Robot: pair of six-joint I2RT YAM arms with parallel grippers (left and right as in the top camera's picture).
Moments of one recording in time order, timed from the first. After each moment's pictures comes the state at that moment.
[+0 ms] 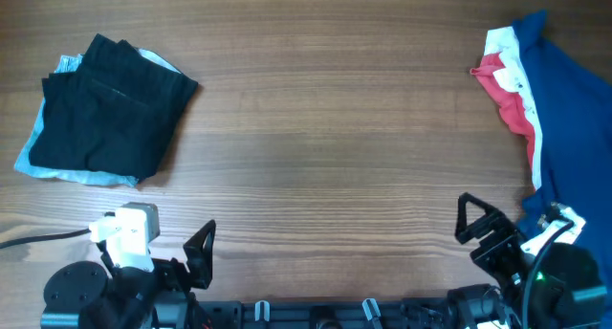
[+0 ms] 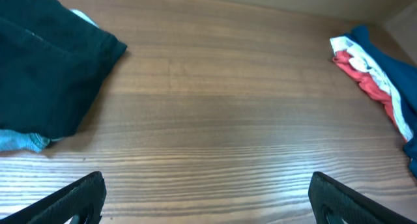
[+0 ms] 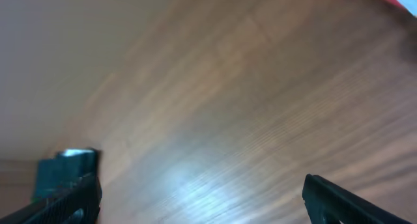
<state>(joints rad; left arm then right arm) -0.05 0.36 0.99 -1.19 0.23 -0.16 0.16 0.34 0.90 -1.17 0.05 0.85</state>
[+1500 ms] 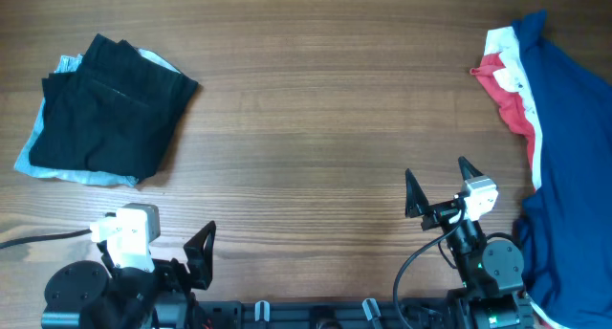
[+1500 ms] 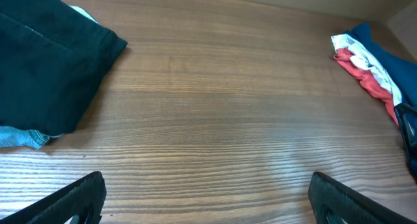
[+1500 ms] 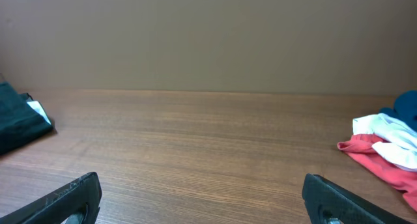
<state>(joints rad) -0.05 0.36 0.98 -1.20 0.23 -0.16 0.16 0.02 0.01 -0.03 -0.09 0.07</state>
